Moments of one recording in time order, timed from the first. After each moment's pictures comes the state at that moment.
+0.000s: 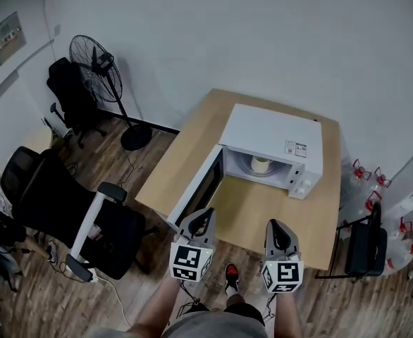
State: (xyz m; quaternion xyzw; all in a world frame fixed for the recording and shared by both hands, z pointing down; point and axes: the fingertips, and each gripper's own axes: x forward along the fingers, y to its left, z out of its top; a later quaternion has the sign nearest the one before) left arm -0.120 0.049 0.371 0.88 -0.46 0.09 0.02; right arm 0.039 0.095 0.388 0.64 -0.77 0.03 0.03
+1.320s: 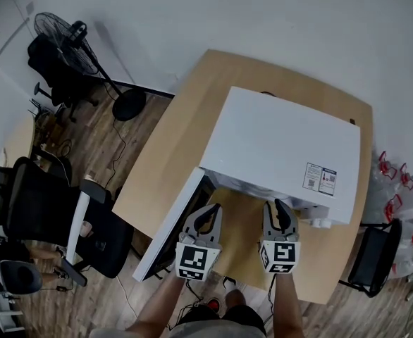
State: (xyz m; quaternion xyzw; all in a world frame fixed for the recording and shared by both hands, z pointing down) left arm -0.041 -0.159 0.506 0.87 -0.46 0.16 0.09; right arm 0.102 -0.162 0.550 0.62 -0.77 0.12 0.09
